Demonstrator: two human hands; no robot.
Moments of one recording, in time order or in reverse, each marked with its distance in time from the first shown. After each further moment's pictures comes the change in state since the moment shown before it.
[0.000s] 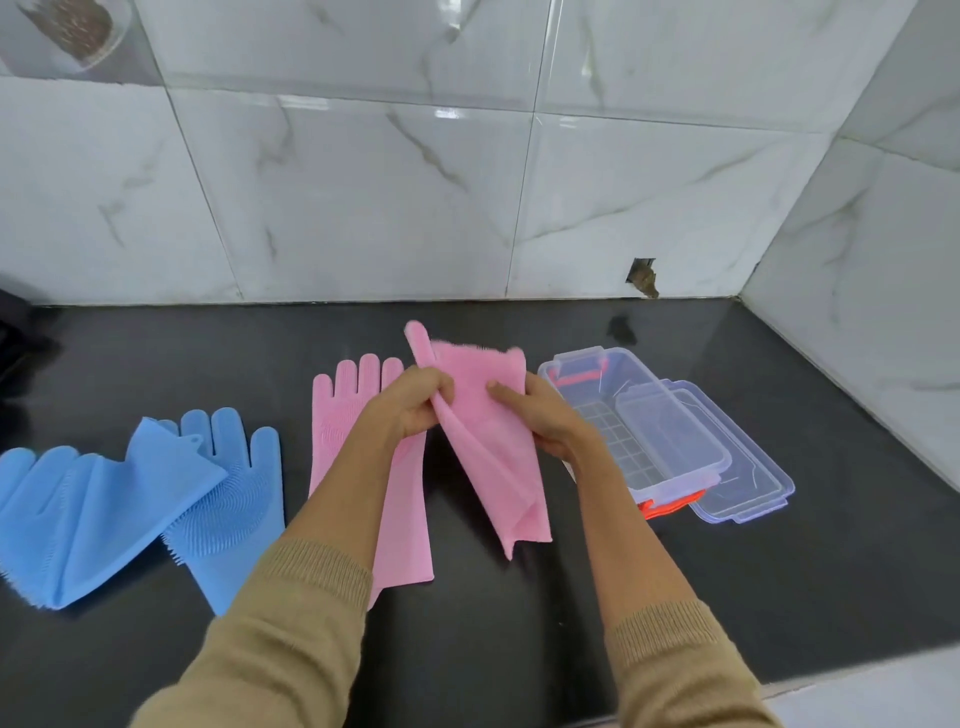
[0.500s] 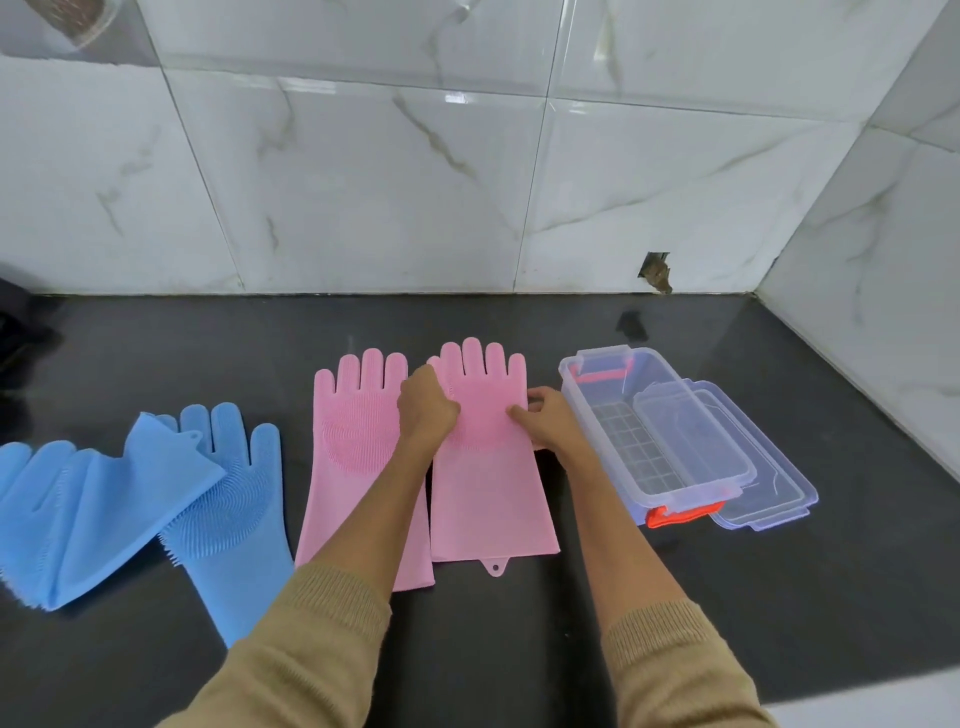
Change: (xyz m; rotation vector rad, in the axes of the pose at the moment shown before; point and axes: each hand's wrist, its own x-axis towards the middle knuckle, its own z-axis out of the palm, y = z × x) left_hand 0.027 -0.034 0.007 0.835 0.459 0.313; right_hand 0.015 0.026 -0.003 -0.439 0.253 0.130
